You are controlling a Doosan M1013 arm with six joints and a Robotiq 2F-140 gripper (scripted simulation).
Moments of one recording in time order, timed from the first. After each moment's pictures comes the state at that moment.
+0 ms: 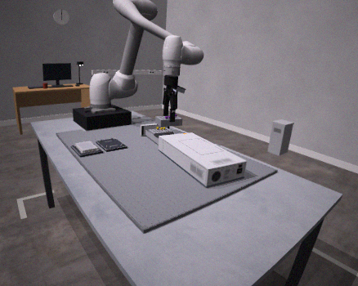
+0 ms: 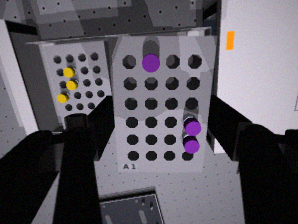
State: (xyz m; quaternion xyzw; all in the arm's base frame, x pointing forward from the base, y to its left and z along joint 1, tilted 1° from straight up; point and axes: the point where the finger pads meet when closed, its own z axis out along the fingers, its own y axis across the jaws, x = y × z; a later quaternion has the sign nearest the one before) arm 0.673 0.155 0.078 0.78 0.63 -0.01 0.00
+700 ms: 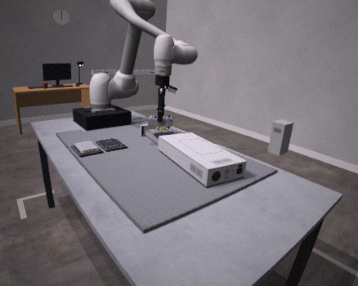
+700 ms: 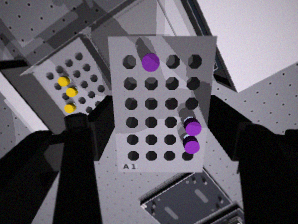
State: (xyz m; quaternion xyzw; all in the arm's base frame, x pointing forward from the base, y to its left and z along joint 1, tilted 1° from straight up) arm 0.654 0.113 0.079 0.90 0.44 -0.01 0.00
